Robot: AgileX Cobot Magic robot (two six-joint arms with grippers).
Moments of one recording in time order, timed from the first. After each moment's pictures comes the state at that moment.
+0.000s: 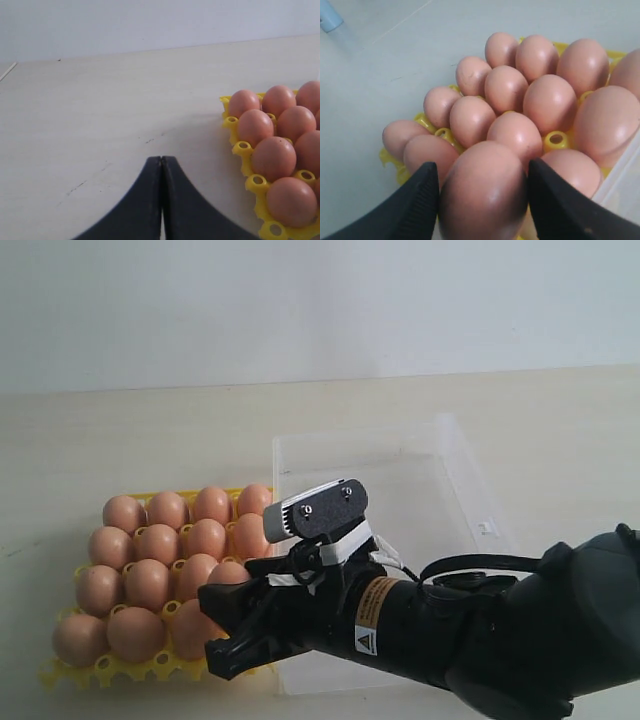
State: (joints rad) left arm -0.01 0.00 0.00 0.04 0.37 0.02; right arm 0.89 1.86 -0.60 -0.18 -0.77 0.47
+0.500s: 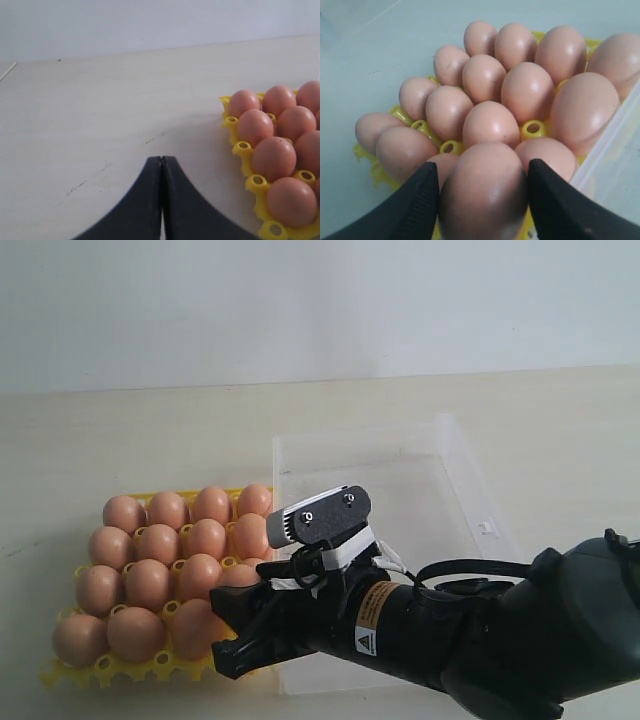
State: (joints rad) left arm -0.01 0.00 0.00 0.04 0.37 0.02; right arm 0.89 1.89 -0.60 -0.12 -0.76 0.42
